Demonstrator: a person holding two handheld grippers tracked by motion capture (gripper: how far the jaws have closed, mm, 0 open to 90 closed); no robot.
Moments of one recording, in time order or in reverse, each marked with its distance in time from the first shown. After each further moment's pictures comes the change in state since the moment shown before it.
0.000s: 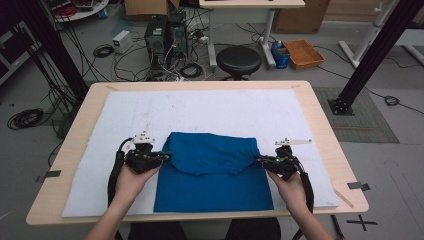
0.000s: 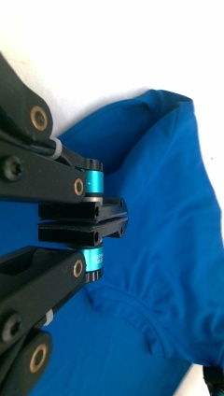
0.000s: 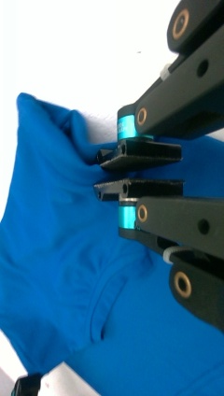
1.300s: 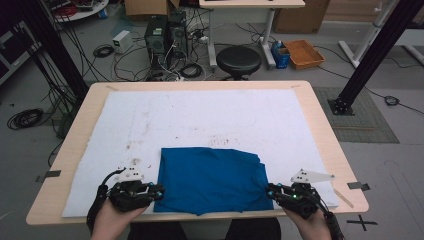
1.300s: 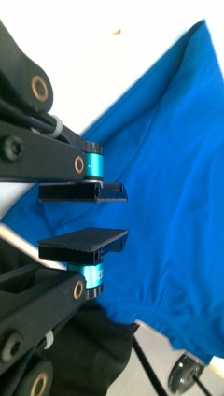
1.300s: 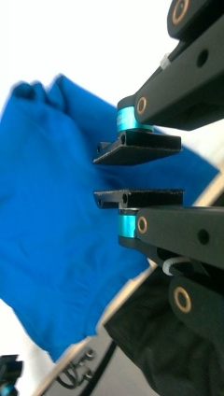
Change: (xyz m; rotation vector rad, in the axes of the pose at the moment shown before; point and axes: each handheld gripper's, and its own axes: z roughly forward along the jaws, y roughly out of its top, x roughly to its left) left arm -0.050 -0.052 -0.057 0.078 -0.059 0.069; right arm 0.037 -0.061 -0.073 -0.015 0.018 -0.138
